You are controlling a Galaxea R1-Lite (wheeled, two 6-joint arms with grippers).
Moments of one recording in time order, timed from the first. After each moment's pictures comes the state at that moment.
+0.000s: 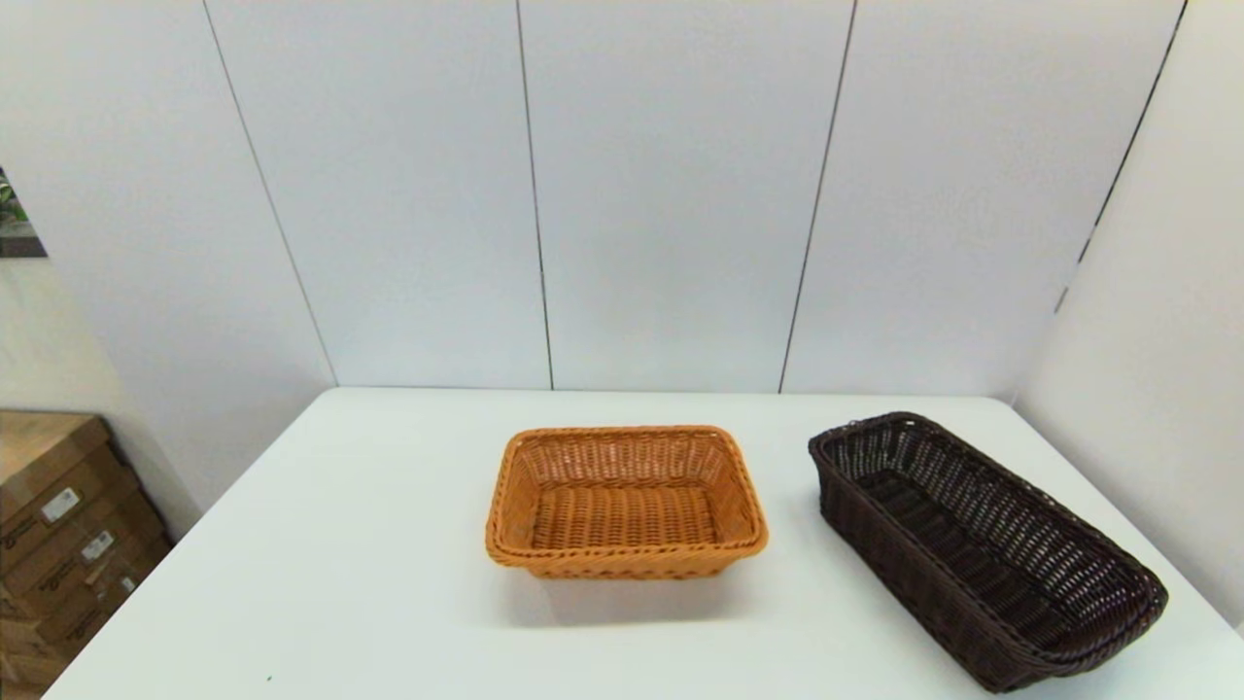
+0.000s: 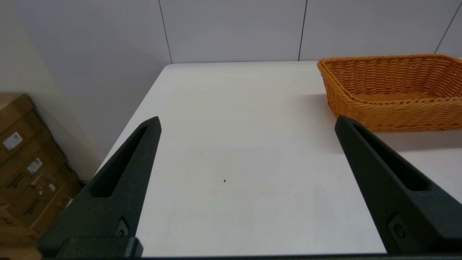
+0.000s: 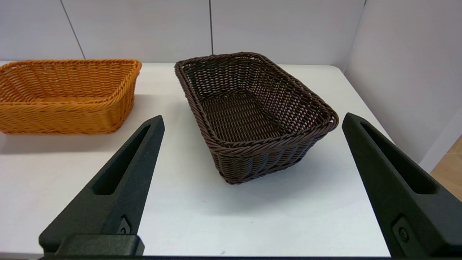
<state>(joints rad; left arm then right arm) 0.01 0.00 0.00 0.00 0.00 0.01 0.00 0.00 0.00 0.00 0.00 0.00</state>
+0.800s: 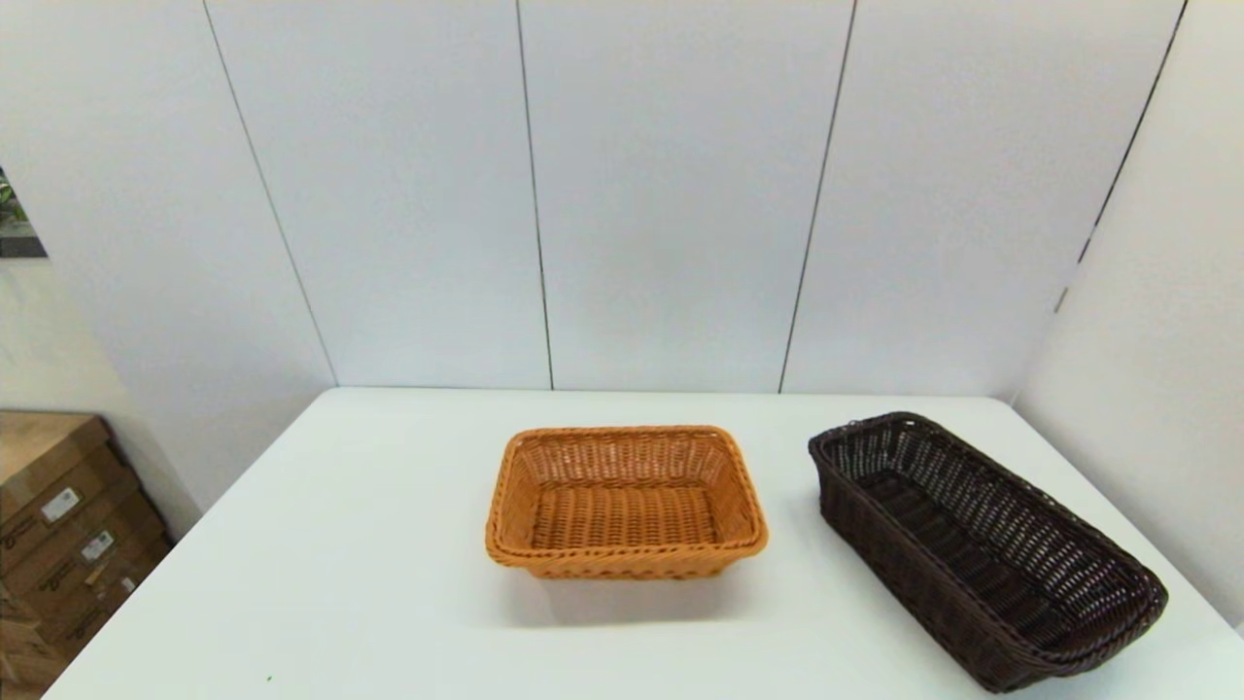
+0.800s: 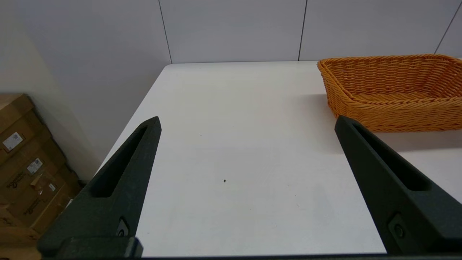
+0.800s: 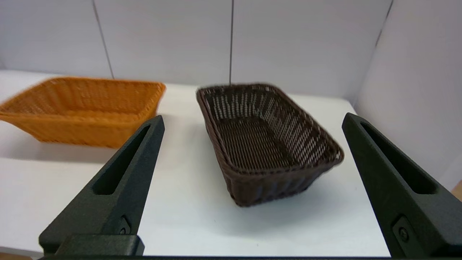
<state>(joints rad) 0.01 0.00 0.00 0.00 0.00 0.01 0.00 0.00 -0.15 0.06 0.09 -0.03</state>
